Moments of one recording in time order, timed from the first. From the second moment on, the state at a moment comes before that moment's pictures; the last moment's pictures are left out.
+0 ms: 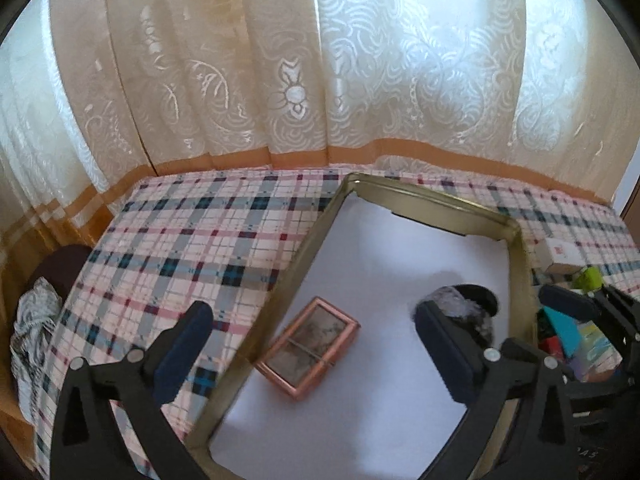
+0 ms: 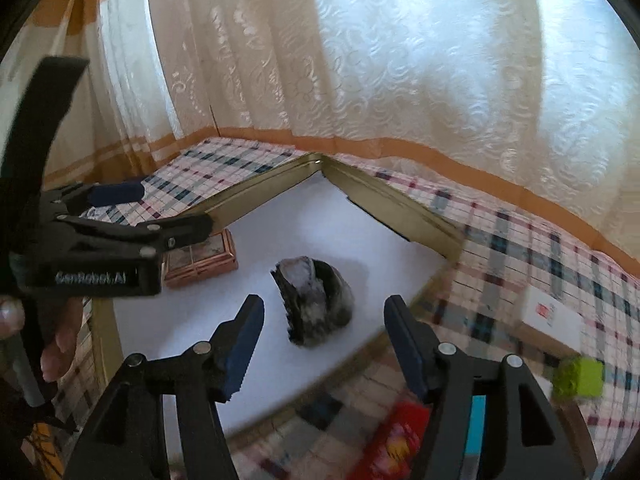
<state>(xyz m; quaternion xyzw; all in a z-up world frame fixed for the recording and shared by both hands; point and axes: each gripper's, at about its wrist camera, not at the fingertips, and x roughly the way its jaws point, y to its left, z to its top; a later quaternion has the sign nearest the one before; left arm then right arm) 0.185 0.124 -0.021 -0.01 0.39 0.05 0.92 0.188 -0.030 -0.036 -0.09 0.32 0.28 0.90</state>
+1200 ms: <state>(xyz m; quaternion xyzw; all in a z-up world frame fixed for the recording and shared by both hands) 0.102 -0.049 -0.060 0.05 0.32 -0.03 0.94 0.156 -0.191 -0.080 -0.01 0.35 0.15 0.93</state>
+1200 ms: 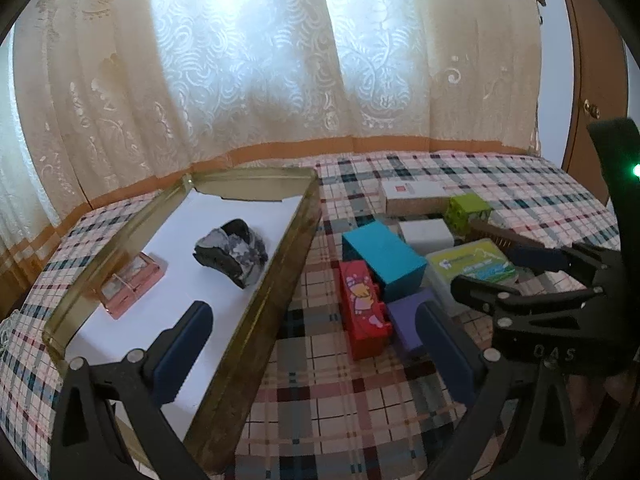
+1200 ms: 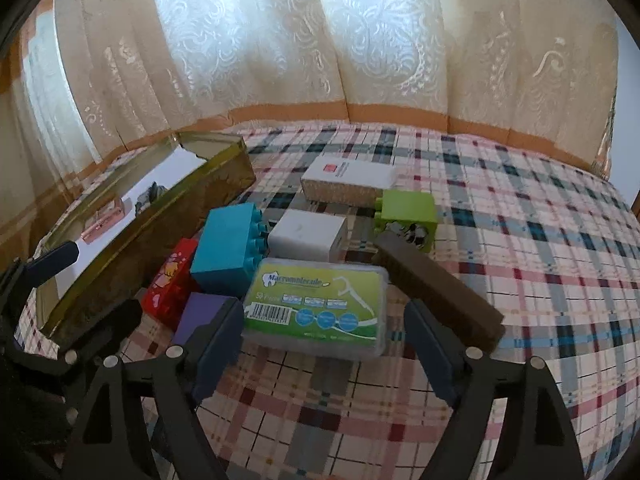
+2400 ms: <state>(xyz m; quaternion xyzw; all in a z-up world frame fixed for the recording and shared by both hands) 0.121 -0.077 -0.077 0.02 0.38 -0.07 0.92 0.160 -0.249 -0.086 0.07 0.36 0.12 0.92</state>
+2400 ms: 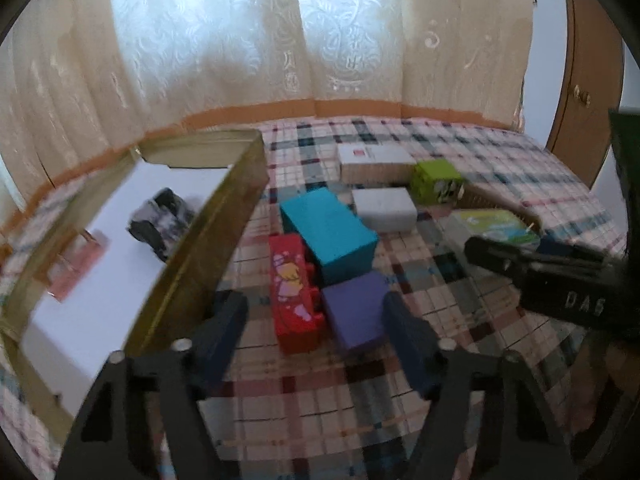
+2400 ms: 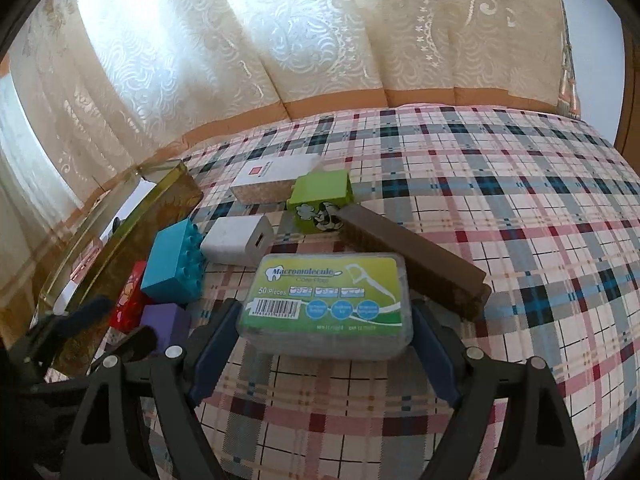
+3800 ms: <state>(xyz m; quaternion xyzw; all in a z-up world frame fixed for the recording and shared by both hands) 0.138 -0.055 -0.082 0.01 0.39 -0.07 0.92 0.157 -0.237 -0.083 0.03 0.35 0.12 0.93</state>
